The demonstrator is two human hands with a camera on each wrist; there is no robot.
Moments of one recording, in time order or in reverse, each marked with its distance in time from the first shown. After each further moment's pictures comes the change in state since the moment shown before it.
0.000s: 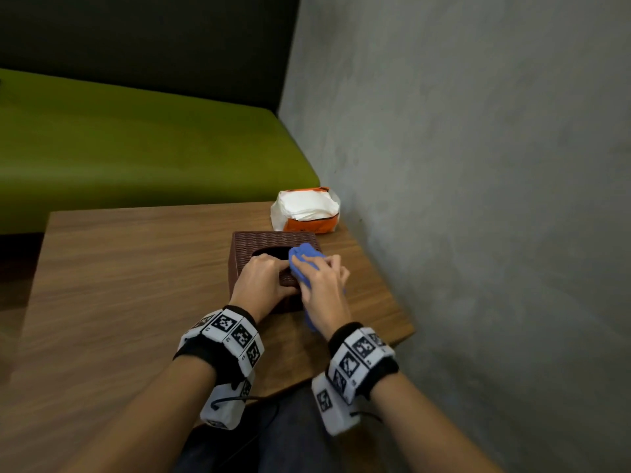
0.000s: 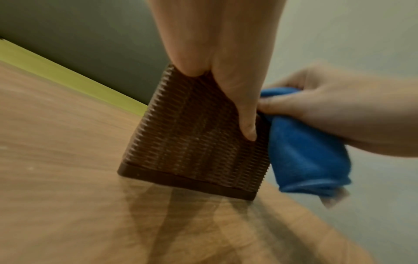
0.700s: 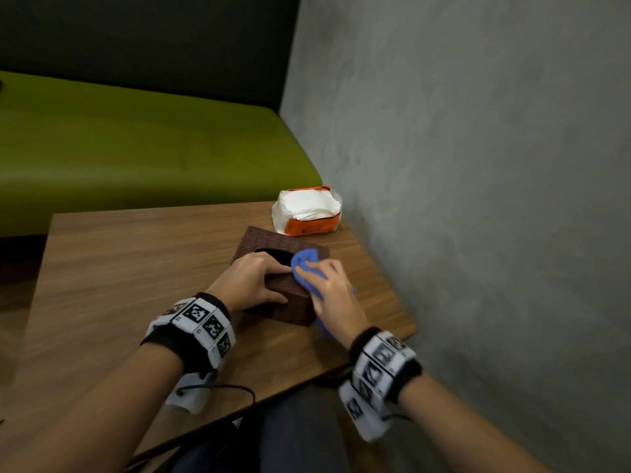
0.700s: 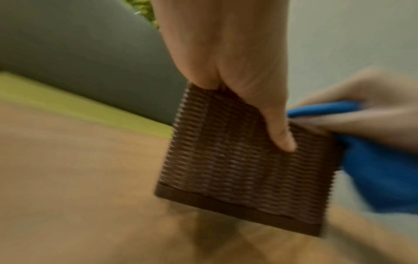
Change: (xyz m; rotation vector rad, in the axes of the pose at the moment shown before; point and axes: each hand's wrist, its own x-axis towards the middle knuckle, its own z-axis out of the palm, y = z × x) left_hand 0.011 -0.030 -0.021 0.072 -0.277 0.151; right_hand -0.007 0.018 -0.006 0.064 -0.019 -0.216
